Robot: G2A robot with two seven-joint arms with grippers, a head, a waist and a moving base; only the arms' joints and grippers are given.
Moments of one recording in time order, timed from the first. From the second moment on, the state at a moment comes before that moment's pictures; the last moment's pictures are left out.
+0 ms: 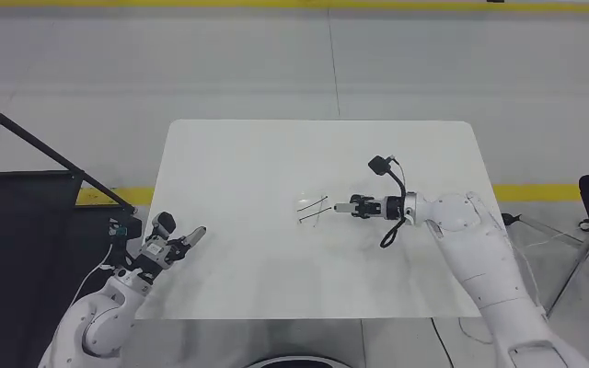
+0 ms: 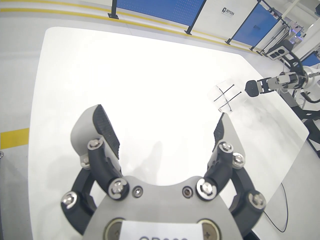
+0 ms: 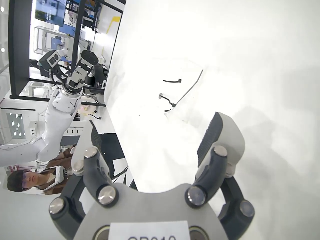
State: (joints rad) left arm 1.72 -1.14 -1.74 -1.76 0.82 -0.49 -0.10; right arm -0.72 -1.17 1.05 -1.04 -0.06 -0.46 1.08
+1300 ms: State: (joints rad) left arm 1.72 -1.14 -1.74 -1.76 0.82 -0.49 -0.10; right arm -0.56 -1.23 0.88 -0.84 -0.06 -0.40 1.08
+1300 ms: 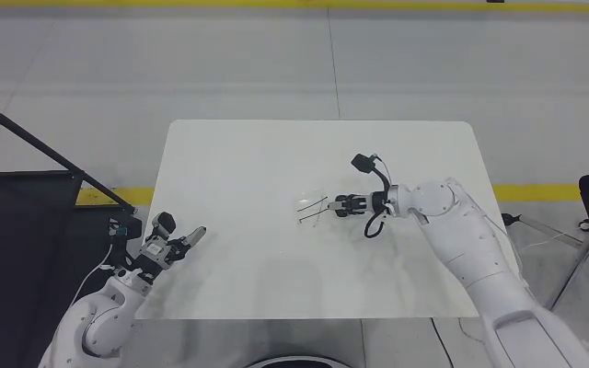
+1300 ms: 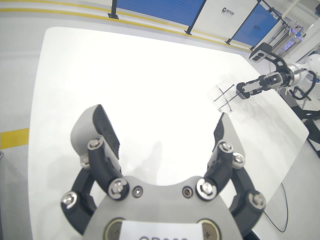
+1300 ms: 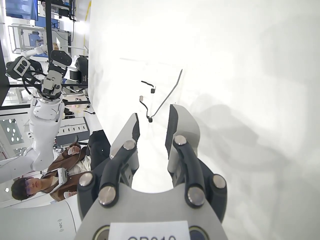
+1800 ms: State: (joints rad) left arm 1.72 -1.14 -1.74 -1.76 0.82 -0.49 -0.10; right arm -0.55 -1.25 0.86 -0.81 -0.05 -0.42 1.09
